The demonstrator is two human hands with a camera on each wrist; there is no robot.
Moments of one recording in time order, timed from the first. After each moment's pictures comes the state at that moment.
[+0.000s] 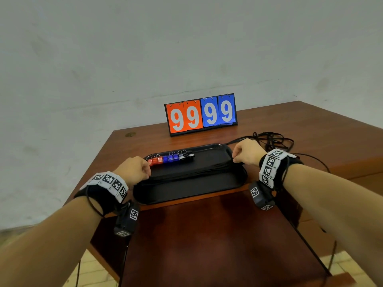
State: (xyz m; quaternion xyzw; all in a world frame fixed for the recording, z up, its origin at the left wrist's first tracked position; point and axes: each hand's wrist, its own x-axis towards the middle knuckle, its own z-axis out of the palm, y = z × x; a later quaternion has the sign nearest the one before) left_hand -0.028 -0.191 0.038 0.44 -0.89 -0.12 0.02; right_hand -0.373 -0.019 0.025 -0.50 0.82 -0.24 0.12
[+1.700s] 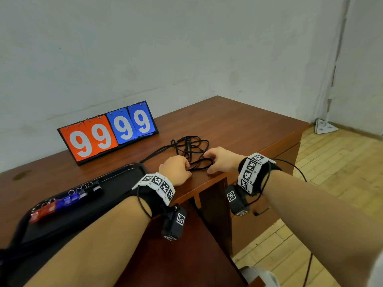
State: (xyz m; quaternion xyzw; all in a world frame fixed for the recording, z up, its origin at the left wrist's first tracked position) left_hand -0.392 -0.037 0.004 0.29 -0.95 -0.14 0.01; right_hand -0.541 0.093 -0.009 -0.44 0.84 -0.24 0.23
